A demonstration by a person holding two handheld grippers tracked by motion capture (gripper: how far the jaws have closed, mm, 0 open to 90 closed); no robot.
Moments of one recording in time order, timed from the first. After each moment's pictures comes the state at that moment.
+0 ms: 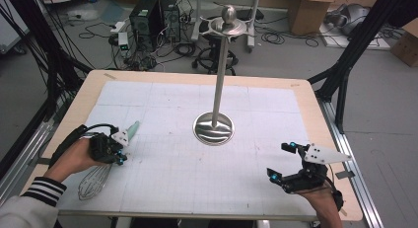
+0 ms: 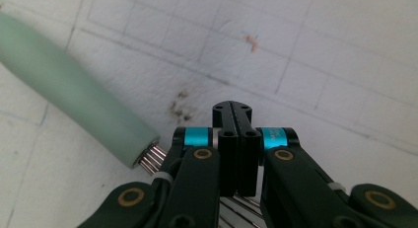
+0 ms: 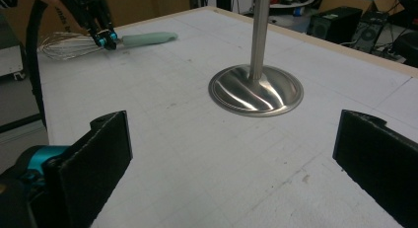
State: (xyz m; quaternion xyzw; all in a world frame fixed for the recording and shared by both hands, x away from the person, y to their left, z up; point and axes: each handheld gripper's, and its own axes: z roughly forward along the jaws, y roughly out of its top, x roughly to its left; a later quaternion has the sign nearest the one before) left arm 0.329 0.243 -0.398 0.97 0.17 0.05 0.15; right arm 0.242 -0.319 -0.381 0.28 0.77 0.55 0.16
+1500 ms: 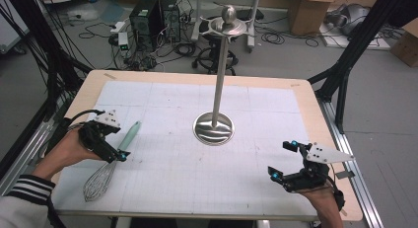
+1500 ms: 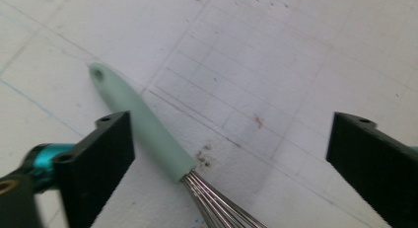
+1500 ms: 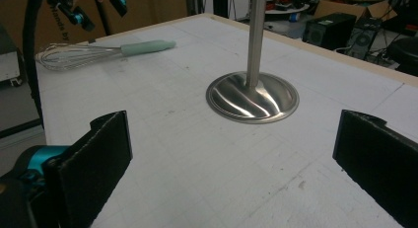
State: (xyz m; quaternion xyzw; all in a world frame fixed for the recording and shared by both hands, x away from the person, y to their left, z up) left arm 0.328 0.250 -0.350 0.91 0.26 0.10 0.30; right arm 0.242 -0.320 -0.376 0.28 0.76 0.56 0.17
